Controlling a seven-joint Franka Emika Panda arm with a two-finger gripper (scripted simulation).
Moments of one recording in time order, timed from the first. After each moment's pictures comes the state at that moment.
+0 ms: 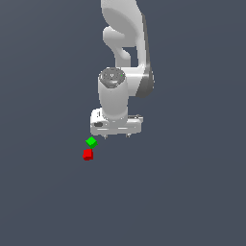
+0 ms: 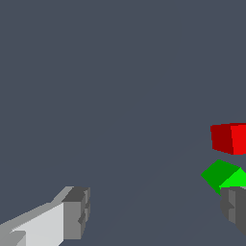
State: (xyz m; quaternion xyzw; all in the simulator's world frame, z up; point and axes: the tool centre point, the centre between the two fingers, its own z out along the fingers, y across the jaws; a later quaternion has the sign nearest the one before) arm 0.006 -0.026 0.142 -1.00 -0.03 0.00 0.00
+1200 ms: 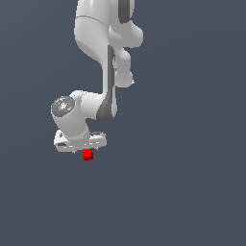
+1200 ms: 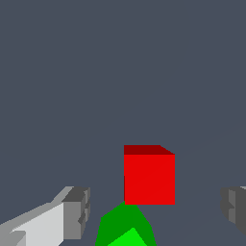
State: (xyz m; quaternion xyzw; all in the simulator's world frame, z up) arm 0.038 -0.173 0.070 -1.00 -0.08 0.00 0.00
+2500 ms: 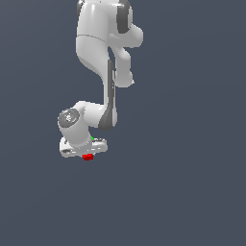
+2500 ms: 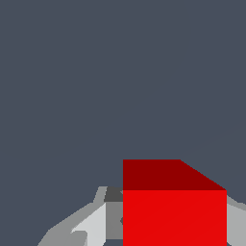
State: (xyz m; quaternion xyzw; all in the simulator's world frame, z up) arm 0.039 -0.174 0.020 -1.00 -0.08 0.00 0.00
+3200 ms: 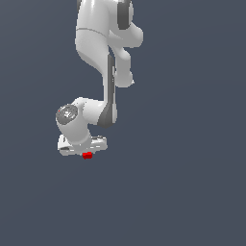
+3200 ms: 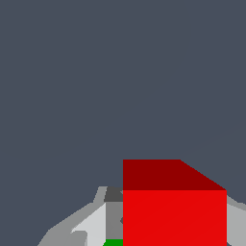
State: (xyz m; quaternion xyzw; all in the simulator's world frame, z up) arm 0.038 -0.174 0.037 -1.00 -0.08 0.00 0.00
